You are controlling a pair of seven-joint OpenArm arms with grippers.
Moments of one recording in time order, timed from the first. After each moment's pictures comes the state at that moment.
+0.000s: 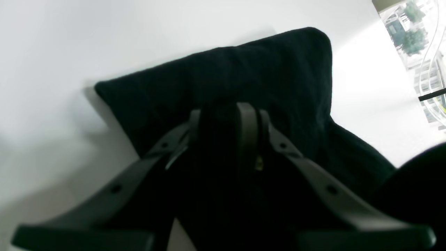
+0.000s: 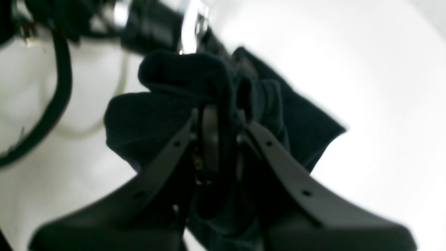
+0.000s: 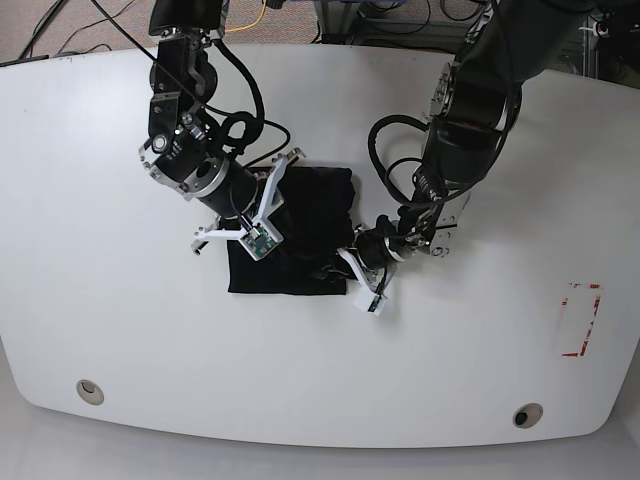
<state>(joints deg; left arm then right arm) -30.9 2.2 10.9 27.9 -22.6 -37.5 15.1 -2.4 1.2 1.0 113.1 11.3 40.6 -53.5</state>
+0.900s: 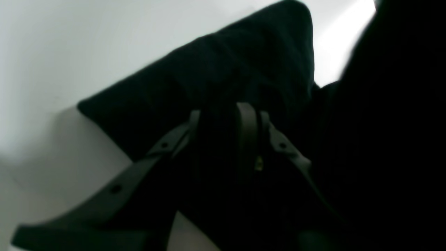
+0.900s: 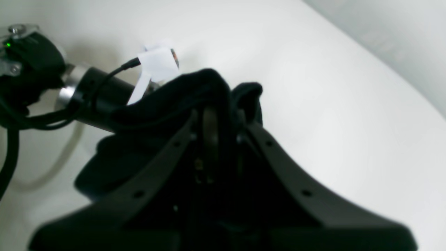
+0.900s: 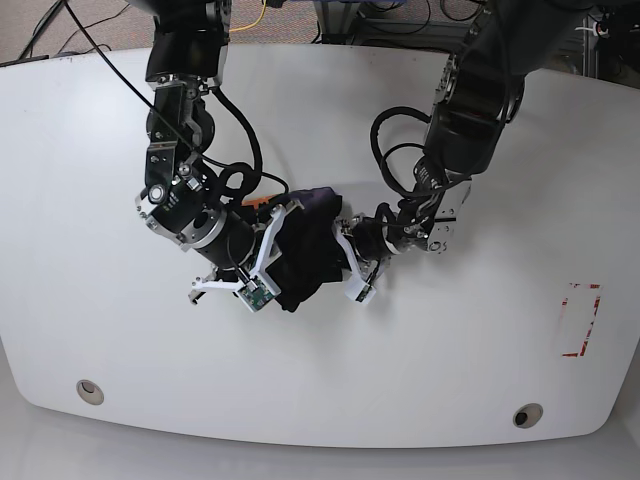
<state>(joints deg) -28.2 1.2 14.9 33.6 -23.1 -41.4 18.6 7.8 1.3 1.1 106.2 11.0 40.6 -52.8</state>
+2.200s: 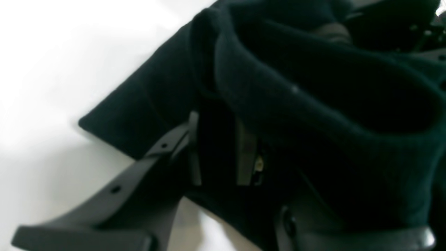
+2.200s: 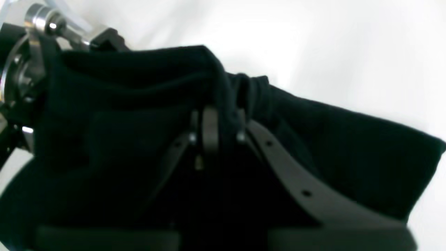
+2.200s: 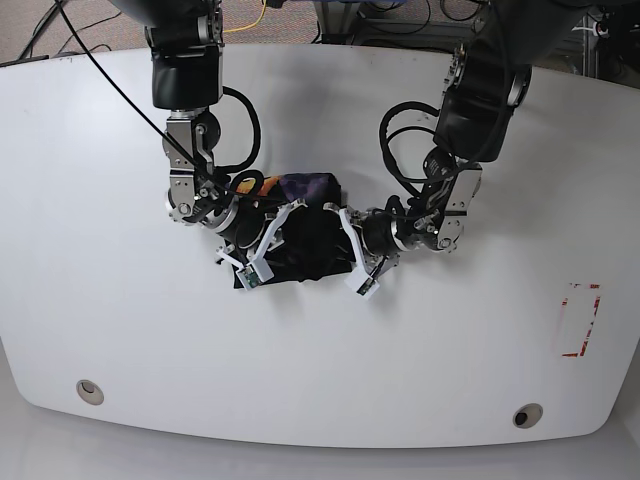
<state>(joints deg) -24.7 -1.6 15.0 44.0 -22.2 -41.4 26.2 11.7 3.5 1.0 67.5 11.2 40.3 -25.2</state>
